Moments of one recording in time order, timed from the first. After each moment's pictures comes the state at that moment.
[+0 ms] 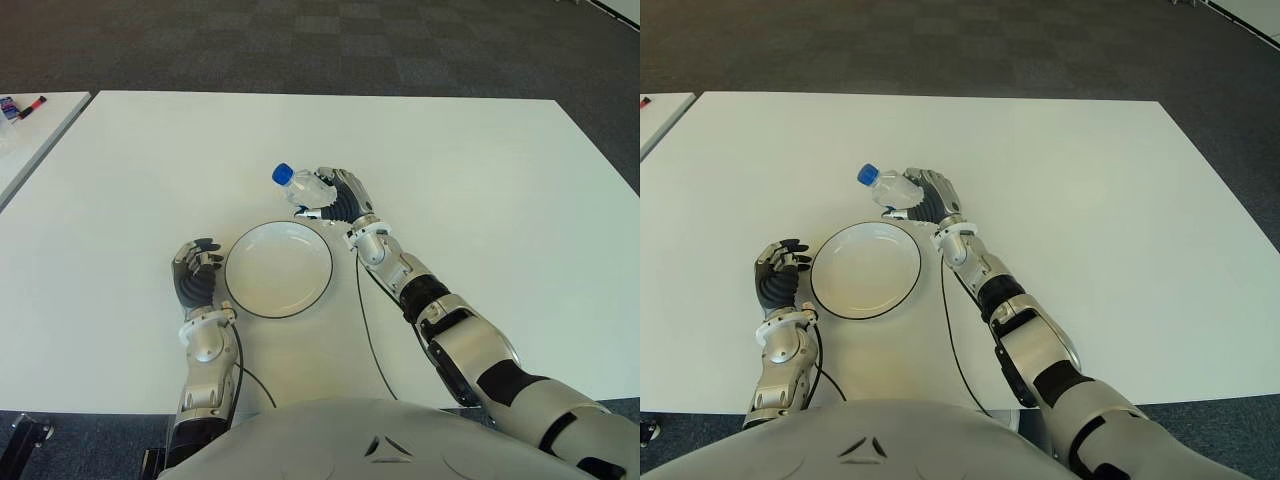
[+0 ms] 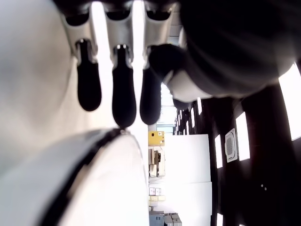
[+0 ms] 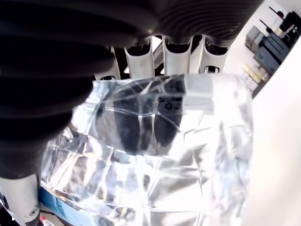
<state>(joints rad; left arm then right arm) 0.29 -0.07 0.07 0.09 0.04 -0.22 0.43 -0.57 -0.04 0.41 0.86 -0.58 -0.41 -0.43</state>
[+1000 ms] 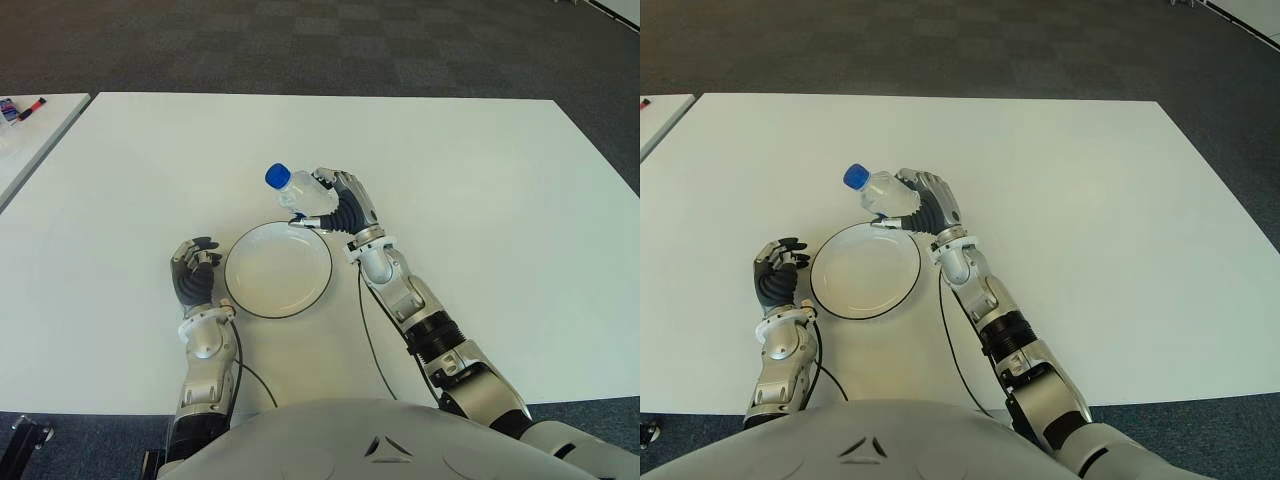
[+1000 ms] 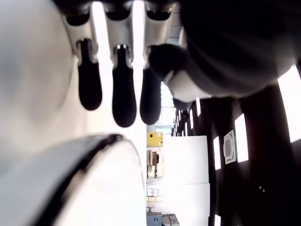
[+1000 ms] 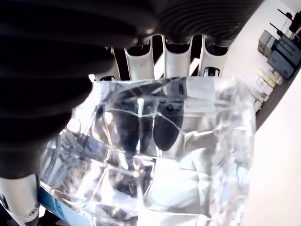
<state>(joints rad) 0.27 -0.07 0.10 0.12 0.03 -0.24 0.42 -0.29 -0.05 0.41 0.31 -0.59 -0.26 -0.30</state>
